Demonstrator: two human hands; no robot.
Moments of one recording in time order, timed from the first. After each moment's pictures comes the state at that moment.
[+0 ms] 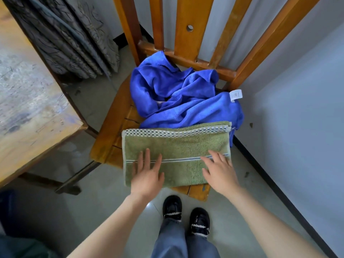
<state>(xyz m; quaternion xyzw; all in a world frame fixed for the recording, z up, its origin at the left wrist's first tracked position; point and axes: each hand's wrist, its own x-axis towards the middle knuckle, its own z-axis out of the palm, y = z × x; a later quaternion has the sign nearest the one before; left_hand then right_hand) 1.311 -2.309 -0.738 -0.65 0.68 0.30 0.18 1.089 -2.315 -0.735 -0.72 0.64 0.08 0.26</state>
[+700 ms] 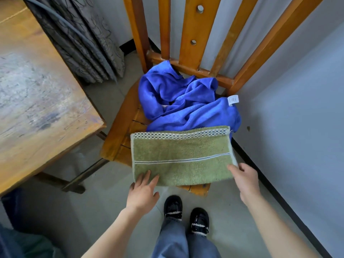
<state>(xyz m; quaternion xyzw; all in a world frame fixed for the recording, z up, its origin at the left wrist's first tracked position) 1.334 -2.270 -0.714 -0.62 0.63 0.38 0.26 1.064 -2.295 -0.689 -0.19 0.83 -0.25 0.46</state>
